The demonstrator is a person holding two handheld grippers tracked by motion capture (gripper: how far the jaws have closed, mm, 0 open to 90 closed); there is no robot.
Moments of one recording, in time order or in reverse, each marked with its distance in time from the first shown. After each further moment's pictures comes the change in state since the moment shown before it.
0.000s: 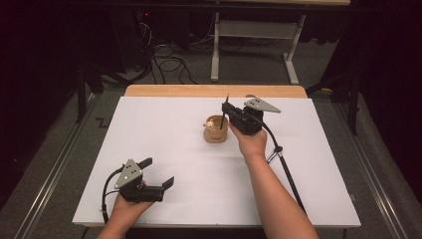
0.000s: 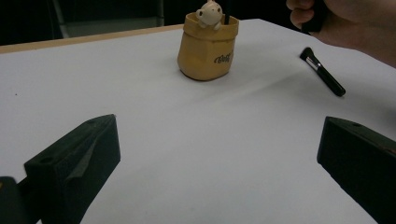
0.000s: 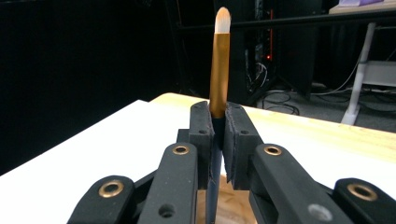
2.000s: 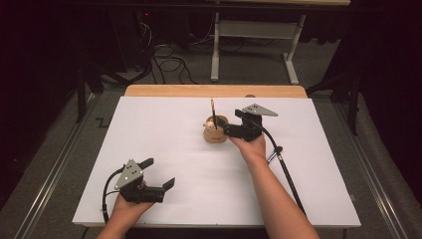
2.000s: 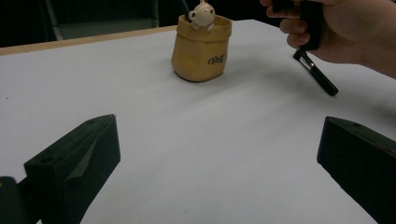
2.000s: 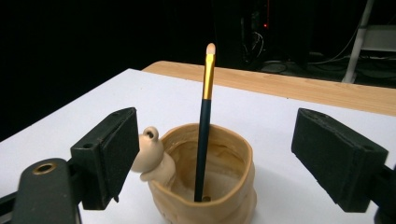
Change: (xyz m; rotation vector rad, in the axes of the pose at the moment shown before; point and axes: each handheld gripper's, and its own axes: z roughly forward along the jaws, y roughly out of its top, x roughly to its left) left arm -0.002 0.001 0.000 -0.001 -0.021 0.011; right arm -0.004 -0.021 -0.001 0.124 -0.027 0.023
